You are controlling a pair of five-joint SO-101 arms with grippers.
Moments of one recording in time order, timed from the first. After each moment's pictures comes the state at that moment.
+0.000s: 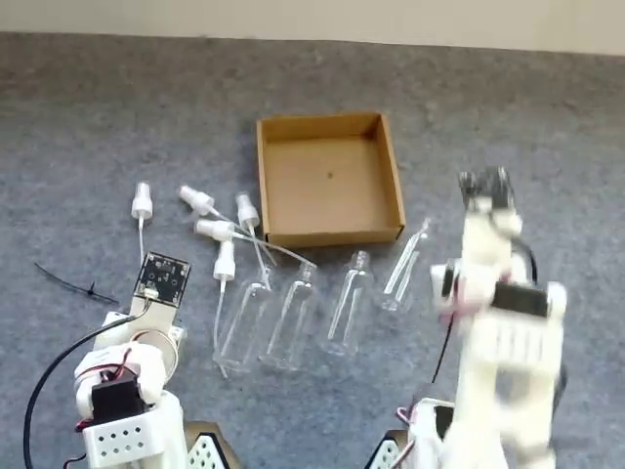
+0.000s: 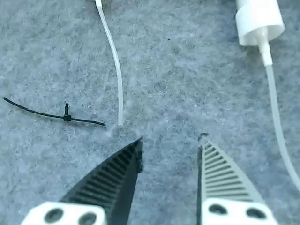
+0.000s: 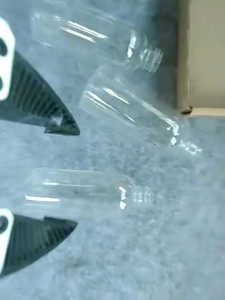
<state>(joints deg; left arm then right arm) -20.8 -103.5 96.0 70.9 -24.0 6.9 -40.9 37.4 77.1 19.4</state>
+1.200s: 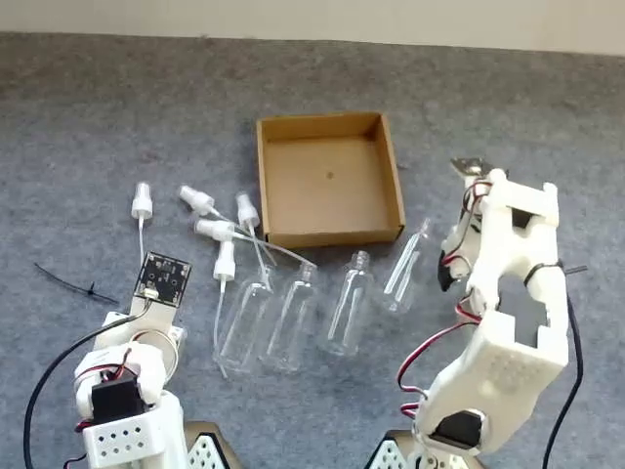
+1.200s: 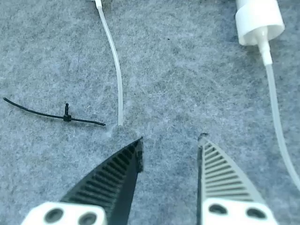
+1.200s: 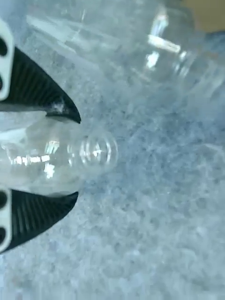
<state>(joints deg) -20.8 -103.5 96.0 70.9 -24.1 13.7 17.9 5.6 77.8 30.5</state>
